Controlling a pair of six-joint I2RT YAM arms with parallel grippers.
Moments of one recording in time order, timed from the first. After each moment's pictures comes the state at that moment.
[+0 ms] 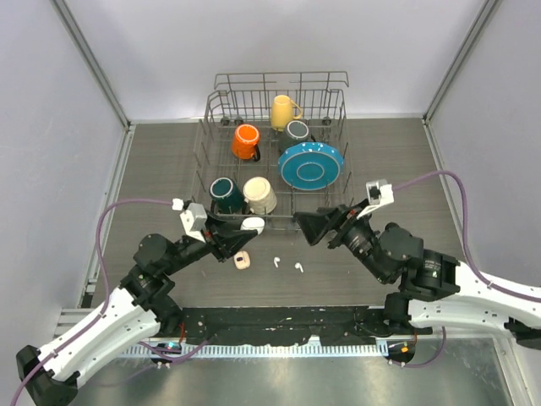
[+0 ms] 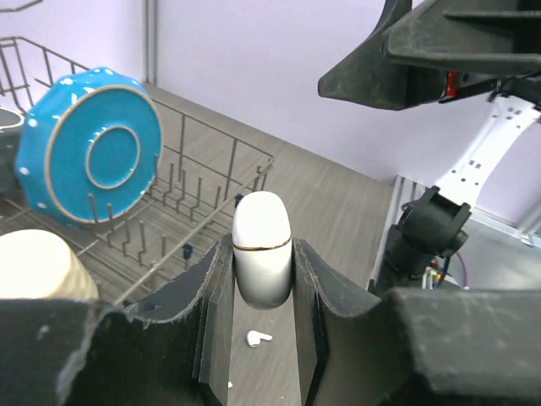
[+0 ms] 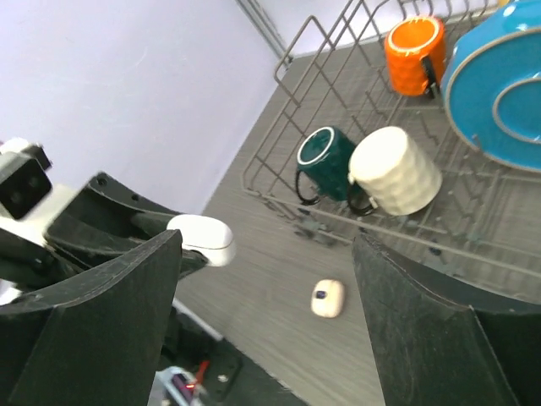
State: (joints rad) left arm -0.75 0.53 0.42 0.30 0.34 -0.31; right arm 1.33 0.70 0.82 -0.12 0.72 0.56
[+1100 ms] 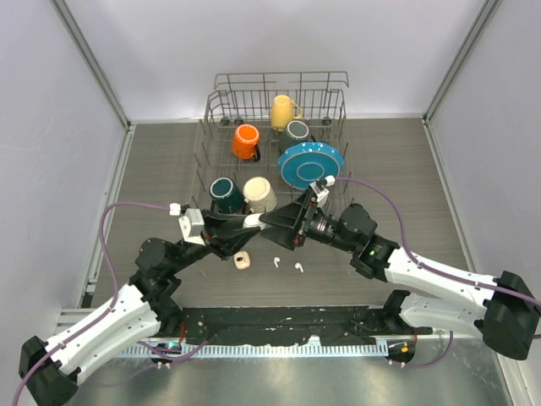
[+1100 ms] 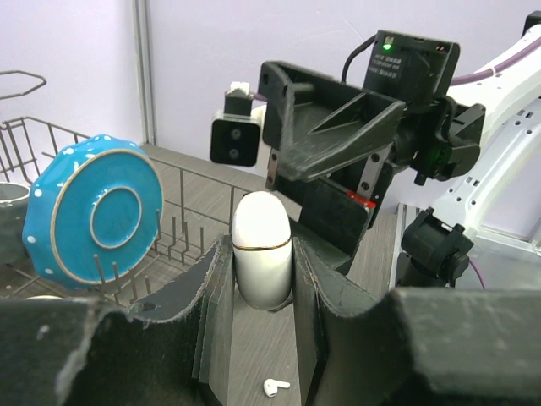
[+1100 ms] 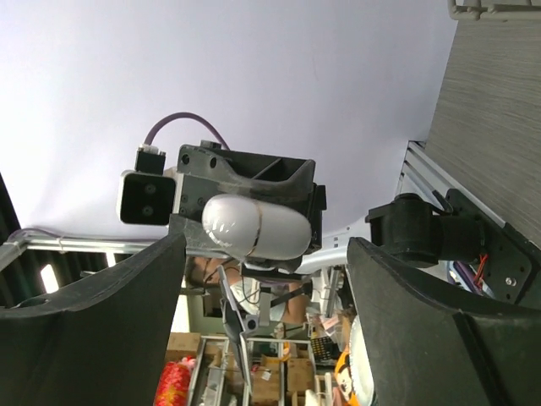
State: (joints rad) left arm -0.75 0.58 0.35 0.58 0.36 -0.24; right arm 0.91 1.01 0.60 0.48 -0.25 1.51
